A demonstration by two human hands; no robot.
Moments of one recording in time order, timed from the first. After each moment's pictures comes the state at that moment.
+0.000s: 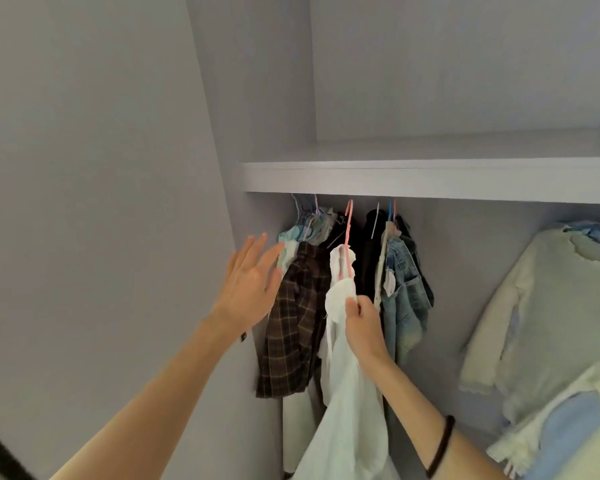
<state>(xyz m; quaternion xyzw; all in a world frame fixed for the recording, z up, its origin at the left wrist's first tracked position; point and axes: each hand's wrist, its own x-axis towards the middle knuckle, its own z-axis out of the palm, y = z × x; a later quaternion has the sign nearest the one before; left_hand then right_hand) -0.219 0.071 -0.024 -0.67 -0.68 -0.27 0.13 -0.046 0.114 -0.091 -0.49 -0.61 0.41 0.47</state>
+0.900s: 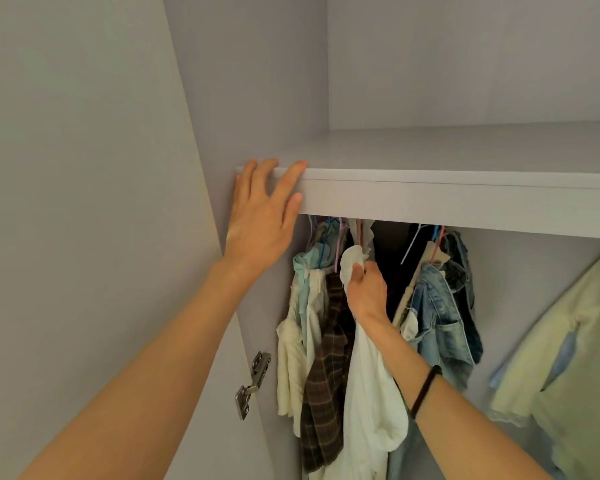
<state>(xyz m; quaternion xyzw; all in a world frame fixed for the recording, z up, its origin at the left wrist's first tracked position) -0.298 0.260 0.042 -0.68 -0.58 -0.36 0.27 -0.151 0.318 -0.075 -0.55 -0.59 0.31 0.50</state>
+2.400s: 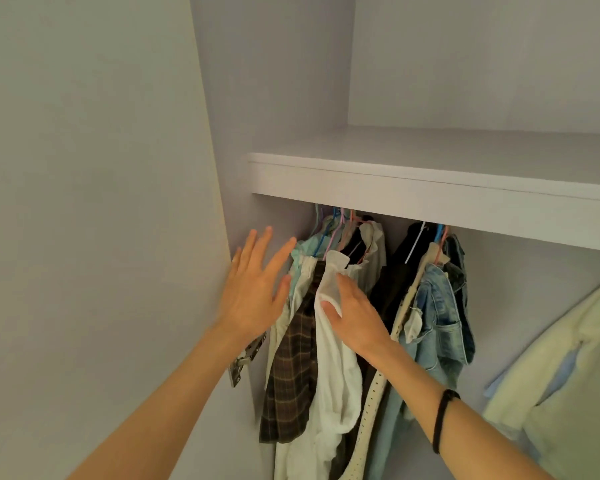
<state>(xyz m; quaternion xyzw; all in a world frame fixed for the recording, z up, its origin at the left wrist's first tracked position) -0.289 0.202 -0.057 -0.67 -0.65 -0.31 0.17 -0.118 0.270 -0.089 -0.44 -0.84 0.21 0.23</state>
